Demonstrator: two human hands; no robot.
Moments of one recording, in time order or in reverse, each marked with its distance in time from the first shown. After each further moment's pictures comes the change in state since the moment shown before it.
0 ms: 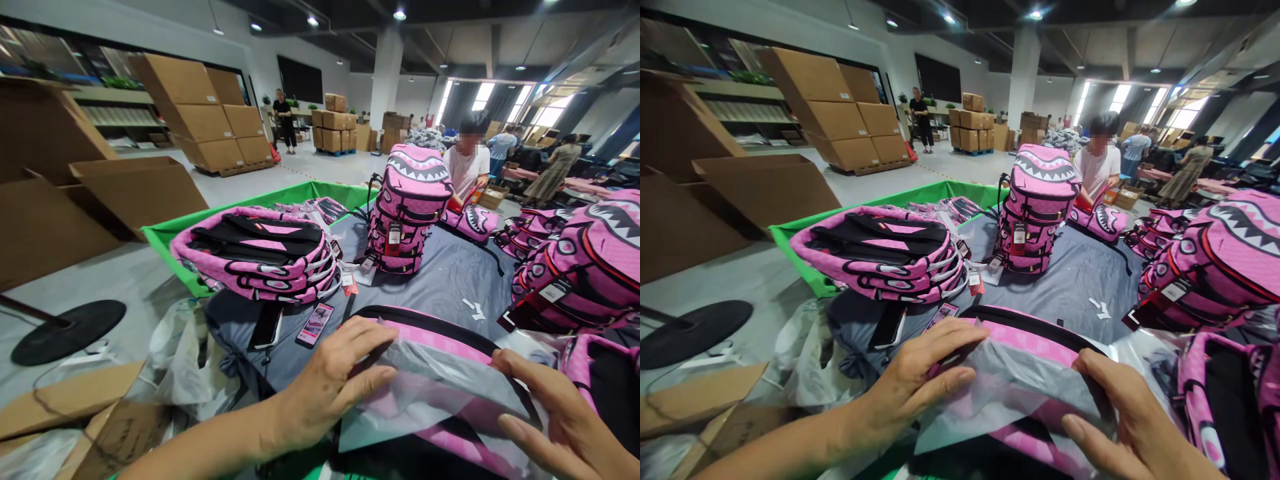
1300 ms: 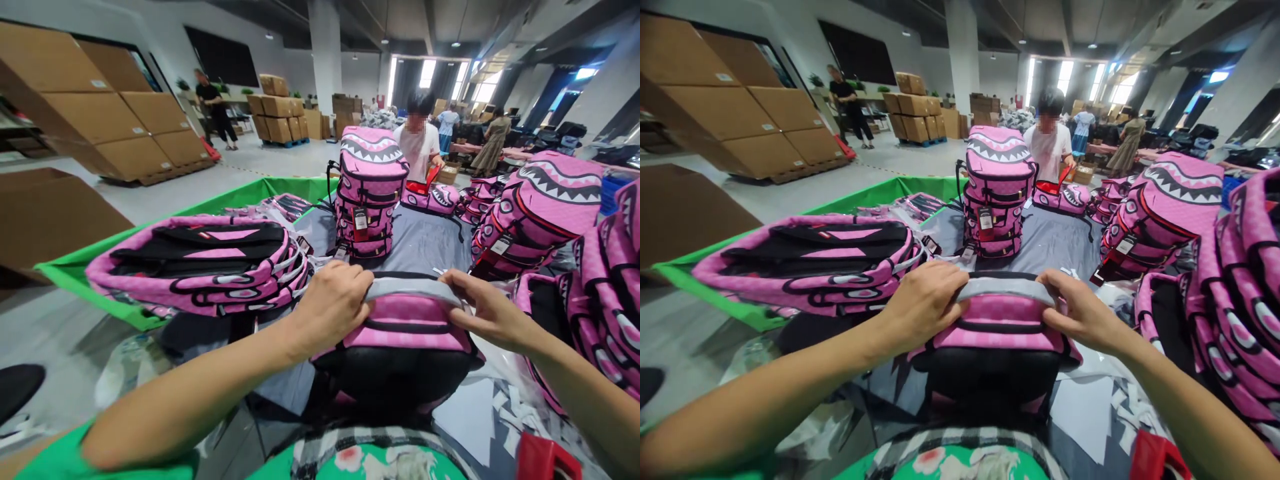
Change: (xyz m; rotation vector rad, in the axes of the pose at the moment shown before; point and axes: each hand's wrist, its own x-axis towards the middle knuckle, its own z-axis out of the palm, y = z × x) left_hand 0.070 -0.004 0.002 0.741 -0.269 0.095; right_hand 0.047 -0.003 -0.002 0.188 -0.137 0.180
